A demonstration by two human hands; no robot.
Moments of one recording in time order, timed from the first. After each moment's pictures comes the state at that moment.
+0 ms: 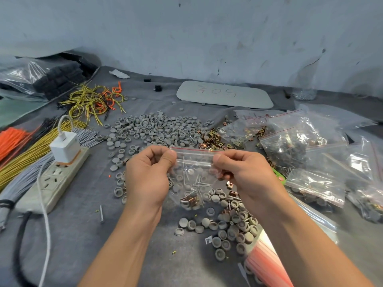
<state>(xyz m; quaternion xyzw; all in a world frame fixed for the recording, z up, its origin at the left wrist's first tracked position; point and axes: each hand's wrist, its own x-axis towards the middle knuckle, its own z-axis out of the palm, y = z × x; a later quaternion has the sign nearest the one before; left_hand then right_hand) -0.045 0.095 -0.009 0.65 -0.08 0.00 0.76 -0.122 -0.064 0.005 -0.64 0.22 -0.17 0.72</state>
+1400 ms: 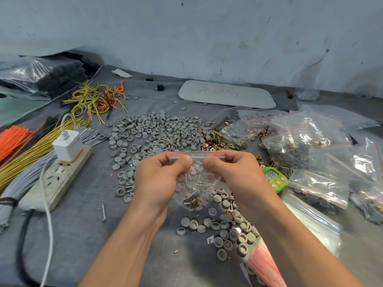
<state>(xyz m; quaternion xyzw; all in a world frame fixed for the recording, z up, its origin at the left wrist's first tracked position) -0.049 0.094 -0.009 0.64 -0.09 -0.12 0.76 -0.123 -0.045 0.010 -0.69 0.19 -0.16 0.68</state>
